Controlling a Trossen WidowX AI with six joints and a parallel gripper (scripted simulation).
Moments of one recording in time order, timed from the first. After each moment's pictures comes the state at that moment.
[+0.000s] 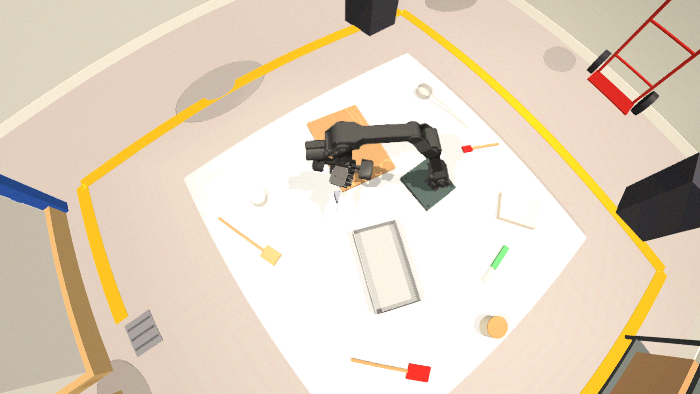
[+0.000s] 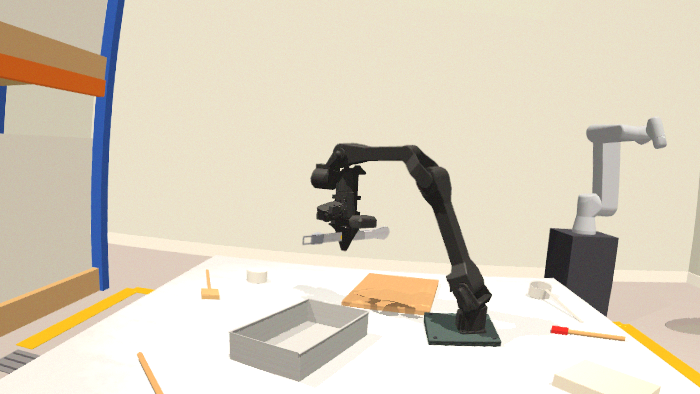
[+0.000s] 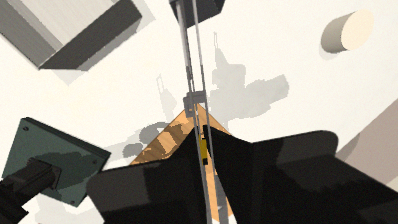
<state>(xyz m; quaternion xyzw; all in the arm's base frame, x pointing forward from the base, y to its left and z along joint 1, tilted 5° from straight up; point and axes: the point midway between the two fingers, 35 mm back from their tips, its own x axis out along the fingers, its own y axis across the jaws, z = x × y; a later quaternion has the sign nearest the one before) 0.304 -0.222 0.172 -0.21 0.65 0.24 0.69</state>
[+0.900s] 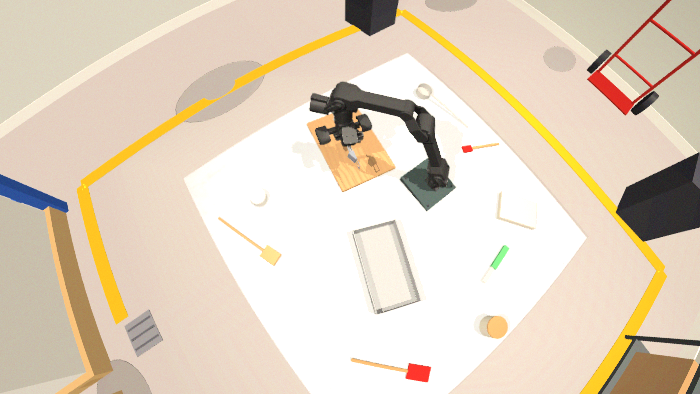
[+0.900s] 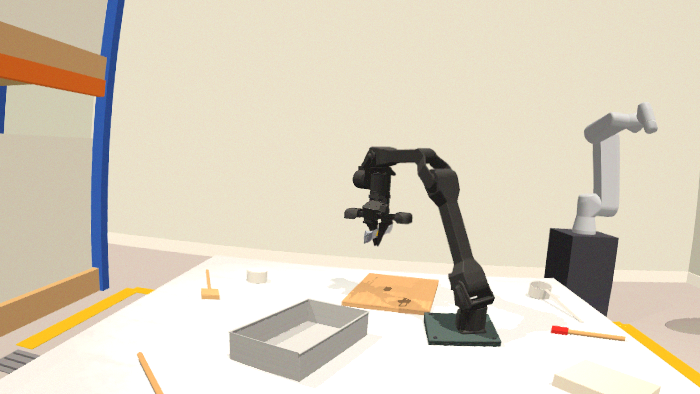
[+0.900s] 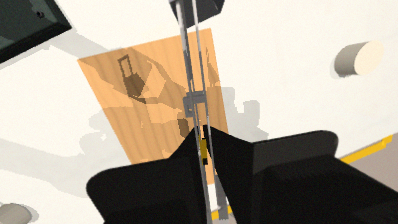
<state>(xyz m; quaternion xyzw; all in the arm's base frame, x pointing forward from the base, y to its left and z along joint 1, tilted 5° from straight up) 0.211 -0.324 0.162 -0.39 0.56 0.41 0.61</state>
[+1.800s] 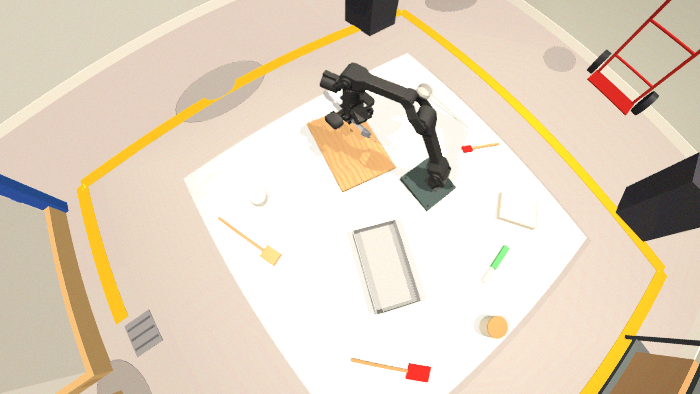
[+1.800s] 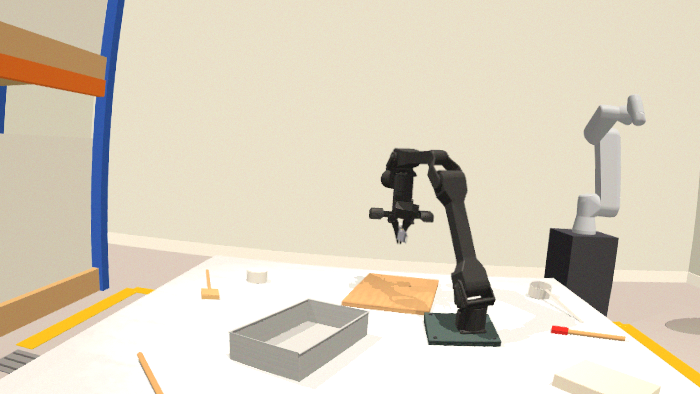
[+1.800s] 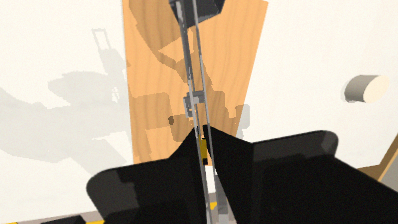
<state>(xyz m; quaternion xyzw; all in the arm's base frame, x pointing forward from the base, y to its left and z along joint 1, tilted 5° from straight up) 0.140 -0.371 0.158 -0.49 0.49 0.49 0.52</state>
